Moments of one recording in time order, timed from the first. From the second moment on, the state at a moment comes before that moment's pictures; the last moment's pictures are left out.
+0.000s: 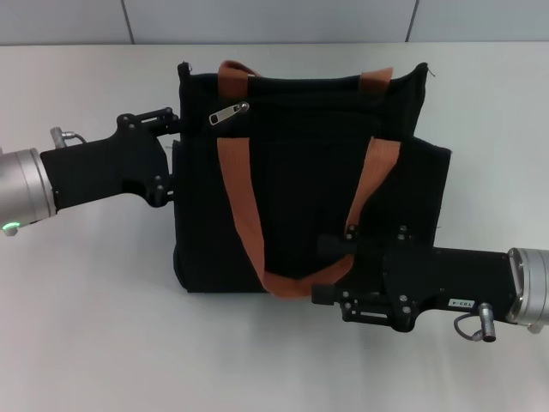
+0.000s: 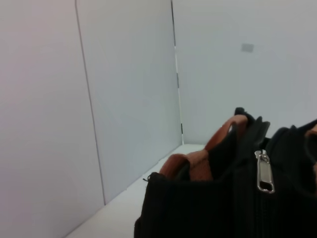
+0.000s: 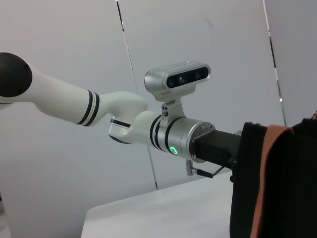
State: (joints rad) left arm -0.51 -2.08 0.73 0.60 1.83 1.48 -1.00; right arm 0.54 2.09 -0.70 -0.27 -1.95 -1.70 0.90
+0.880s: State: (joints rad) left arm -0.49 -2.08 0.73 0.49 1.67 1.44 -0.85; right arm 0.53 2.09 -0.69 -0.27 -1.93 -1.70 0.90
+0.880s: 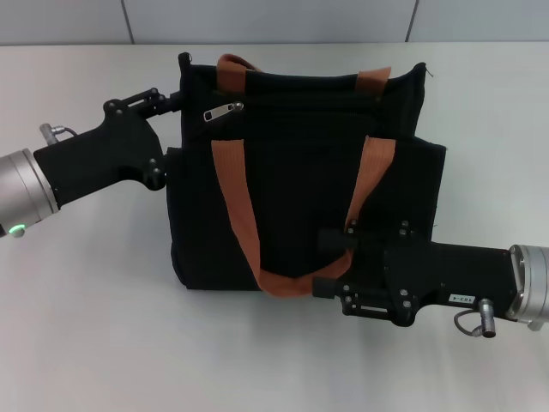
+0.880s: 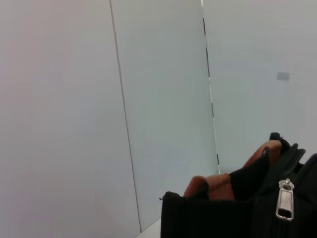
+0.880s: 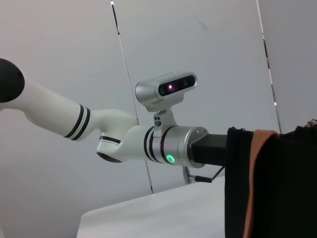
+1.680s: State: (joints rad) left arm -0.49 -2.07 0.72 0.48 1.62 1.44 -0.85; right arm 0.53 2.08 -0.69 -0.27 -1.92 -1.70 0.90
